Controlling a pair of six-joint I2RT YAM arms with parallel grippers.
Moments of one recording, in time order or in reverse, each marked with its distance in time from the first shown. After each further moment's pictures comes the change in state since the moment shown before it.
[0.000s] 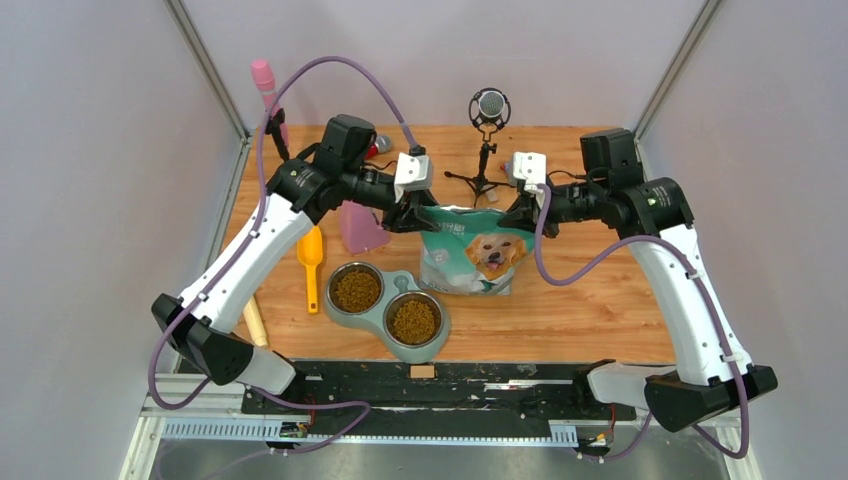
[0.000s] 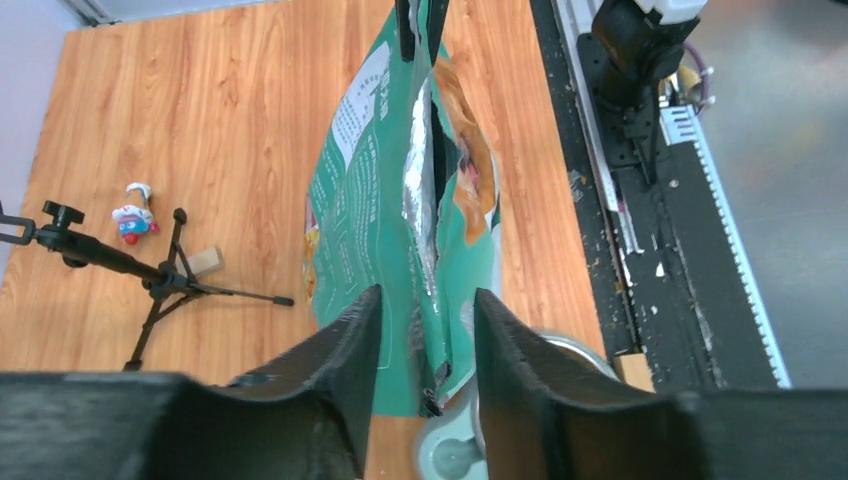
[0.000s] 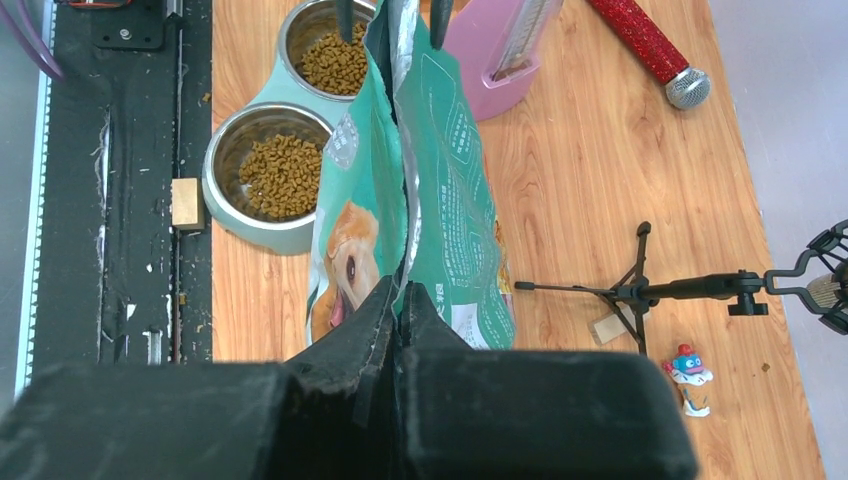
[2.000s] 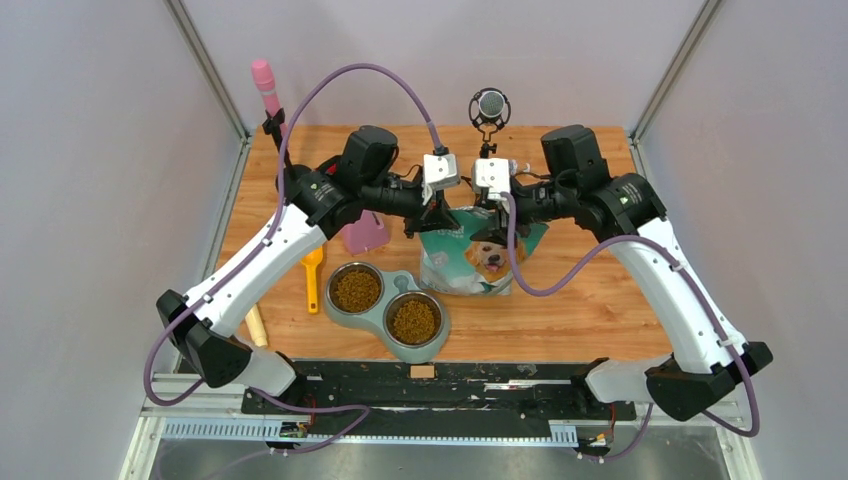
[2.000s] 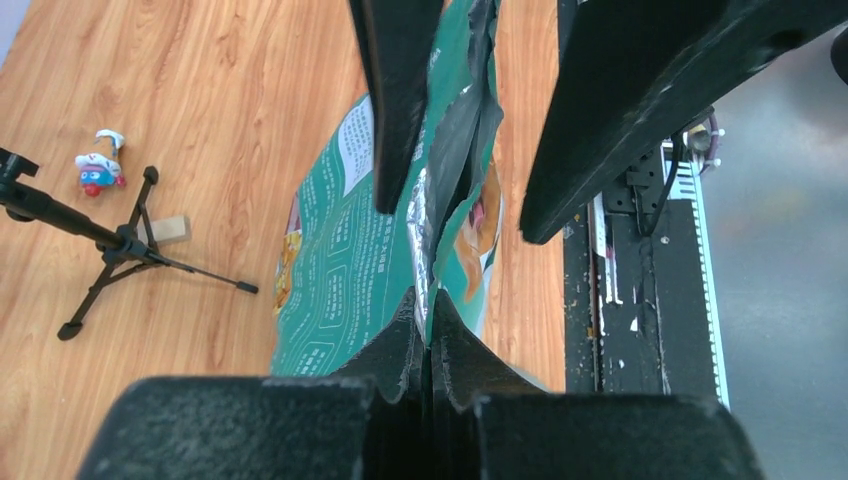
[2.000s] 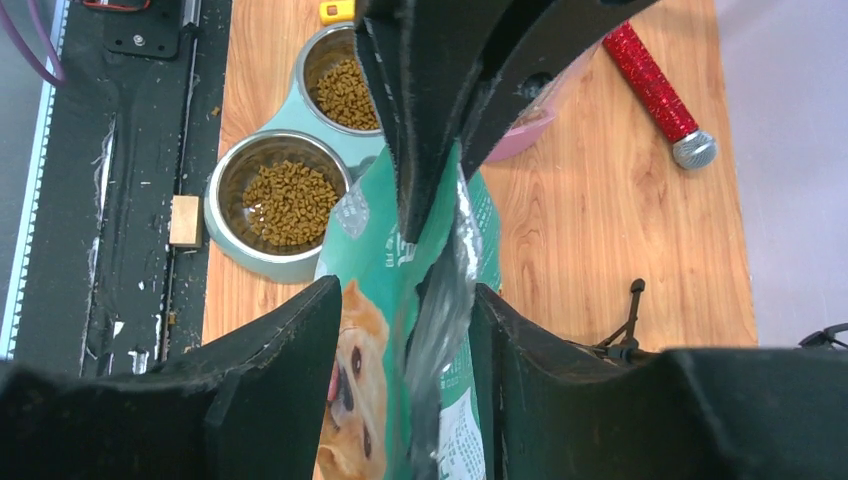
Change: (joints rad) left arm -0.129 -0.013 -0.046 0.169 -0.209 -0.315; right arm 0.212 0.043 0.053 0.078 0.116 0.062
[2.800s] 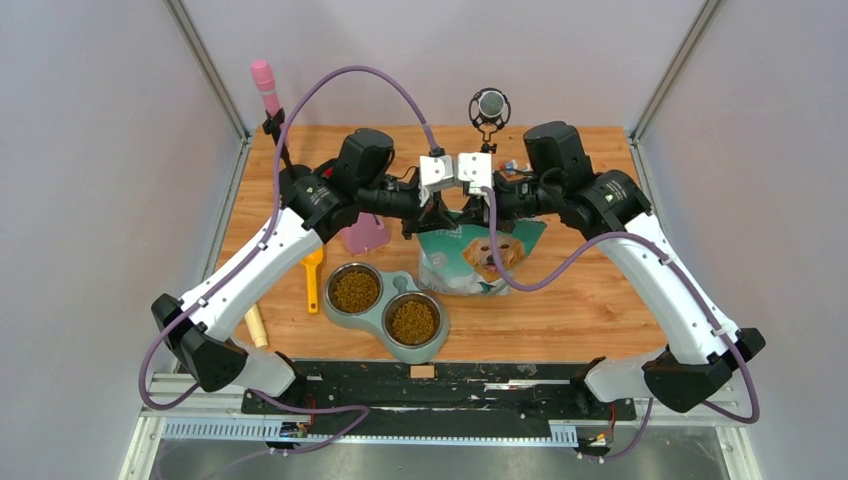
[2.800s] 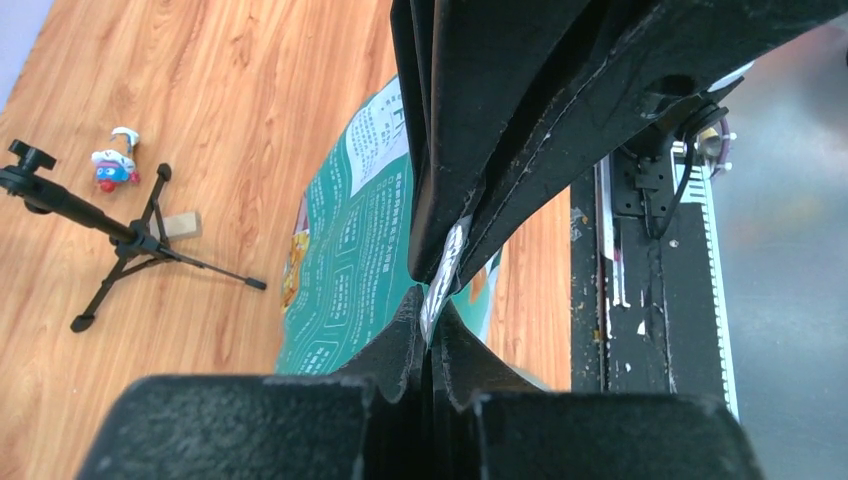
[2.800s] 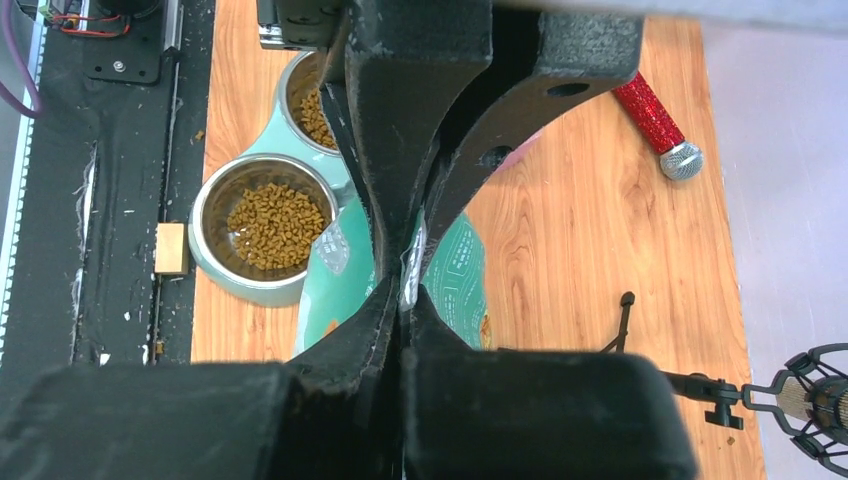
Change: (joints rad) left arm -0.011 -0.033 -0.039 0.027 -0.024 0.000; right arm 0.093 0.058 0.034 0.075 0.094 0.089
